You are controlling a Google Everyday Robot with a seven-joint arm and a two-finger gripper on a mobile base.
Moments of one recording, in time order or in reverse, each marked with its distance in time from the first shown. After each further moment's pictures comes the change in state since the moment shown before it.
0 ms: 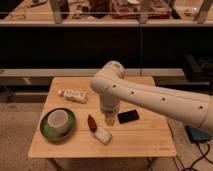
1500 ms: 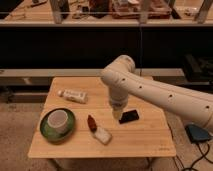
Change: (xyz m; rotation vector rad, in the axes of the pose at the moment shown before) arm -0.033 0.023 0.000 -0.016 -0.017 0.042
